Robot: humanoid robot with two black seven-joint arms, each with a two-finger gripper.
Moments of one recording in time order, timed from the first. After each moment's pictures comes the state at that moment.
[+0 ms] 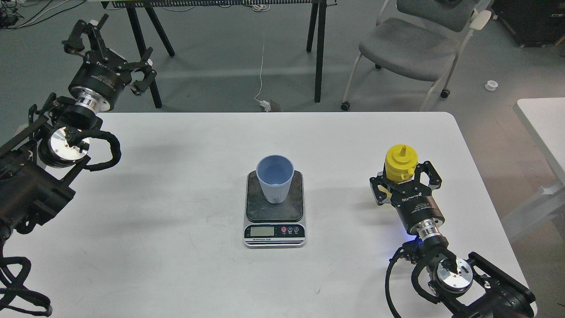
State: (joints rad) left arm -0.79 0.43 -0.79 -0.73 -0.16 -0.39 -0.29; right arm 0.20 -0.19 0.89 0.99 0.34 0.49 0.31
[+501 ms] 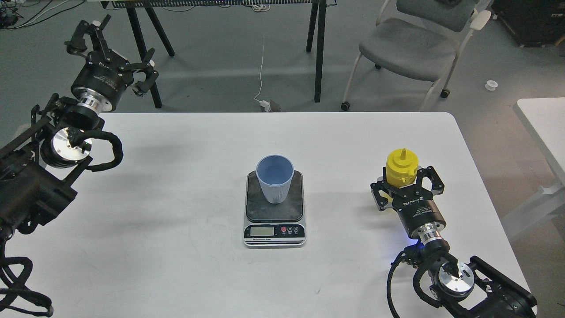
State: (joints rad) left arm -0.79 0.42 -0.78 -0.73 -0.15 -0.39 -0.29; right arm 0.18 -0.19 0.89 0.98 0.34 0.49 0.31
